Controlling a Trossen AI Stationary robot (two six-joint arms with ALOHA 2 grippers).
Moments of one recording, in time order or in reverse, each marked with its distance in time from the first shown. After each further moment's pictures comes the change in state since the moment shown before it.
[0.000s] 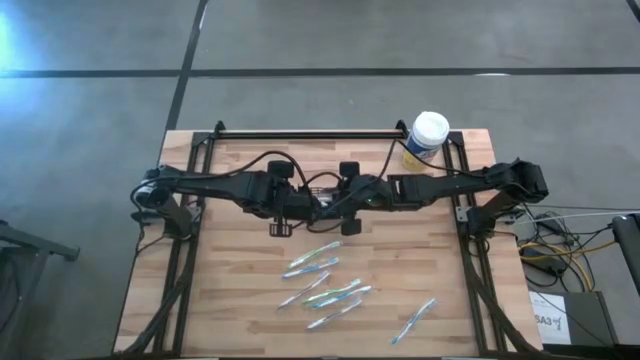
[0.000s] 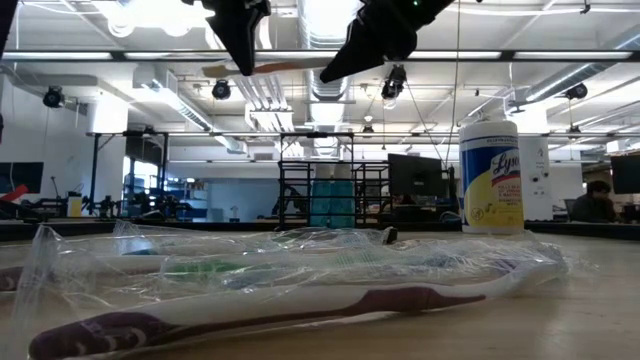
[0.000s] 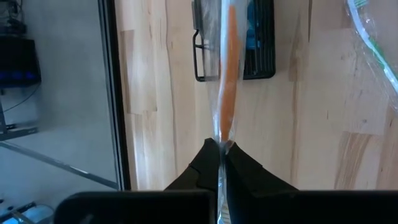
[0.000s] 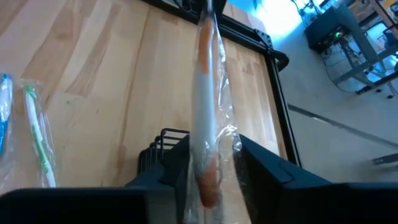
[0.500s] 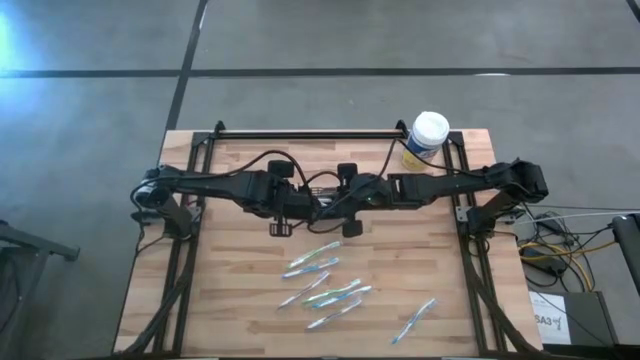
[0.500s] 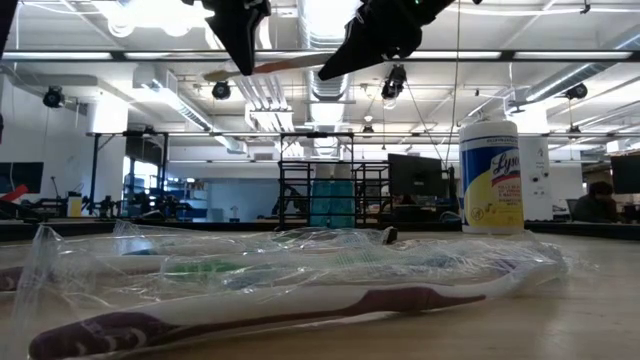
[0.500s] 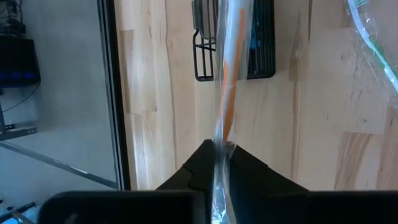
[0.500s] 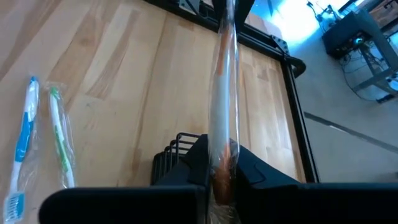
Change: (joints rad) left arm 0.002 0.000 0.000 0.003 0.004 0.004; right arm -0.008 0.000 0.002 -0.001 -0.078 -0.003
